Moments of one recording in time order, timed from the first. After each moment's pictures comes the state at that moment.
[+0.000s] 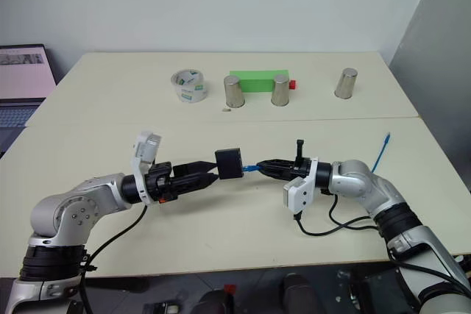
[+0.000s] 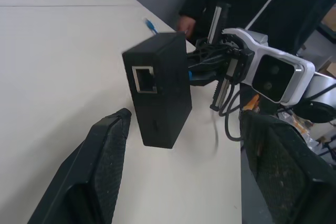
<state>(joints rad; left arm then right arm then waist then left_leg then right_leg) -0.34 0.64 0.12 -0.11 -0.84 0.89 -1.03 -0.65 -0.61 0.43 0.40 -0.33 -0.97 0.51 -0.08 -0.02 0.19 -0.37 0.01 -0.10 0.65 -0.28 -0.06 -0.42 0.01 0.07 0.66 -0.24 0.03</state>
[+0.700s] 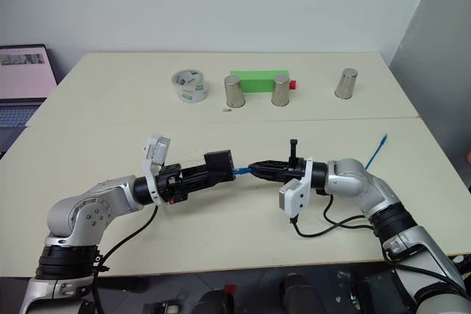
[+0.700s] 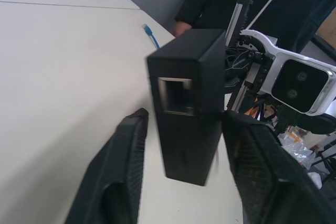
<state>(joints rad) -0.36 0.58 0.11 -0.07 -0.82 0.87 -1.02 -0.64 -0.59 0.42 0.34 -0.29 -0.97 0.56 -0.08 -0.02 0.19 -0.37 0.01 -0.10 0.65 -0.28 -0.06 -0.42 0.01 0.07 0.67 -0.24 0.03</state>
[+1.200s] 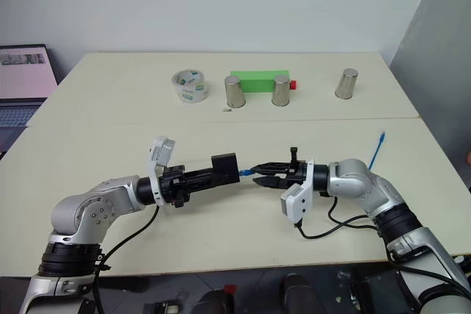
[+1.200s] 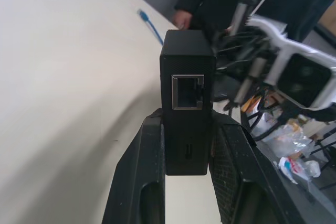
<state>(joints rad) -0.37 0.60 0.07 -0.04 -0.76 0.84 -1.06 -0.63 -0.64 0.44 0.25 -0.26 -0.95 0.67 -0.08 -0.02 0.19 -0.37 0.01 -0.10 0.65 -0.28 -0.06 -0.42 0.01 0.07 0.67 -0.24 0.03</state>
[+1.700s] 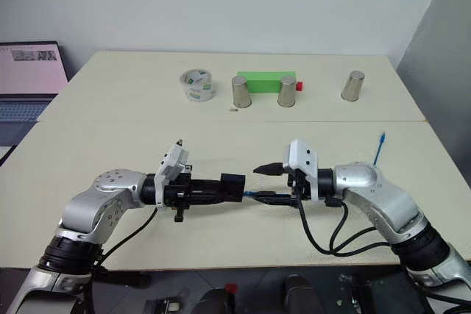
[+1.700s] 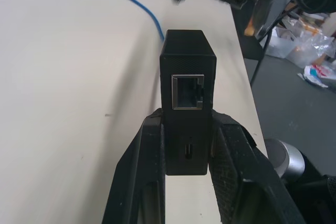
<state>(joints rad) -0.42 0.67 -0.10 -0.03 -0.53 0.49 -1.30 -0.50 -0.72 0.35 -0.31 0.68 0.52 0.86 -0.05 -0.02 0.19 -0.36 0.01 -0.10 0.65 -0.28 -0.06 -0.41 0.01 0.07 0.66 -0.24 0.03</state>
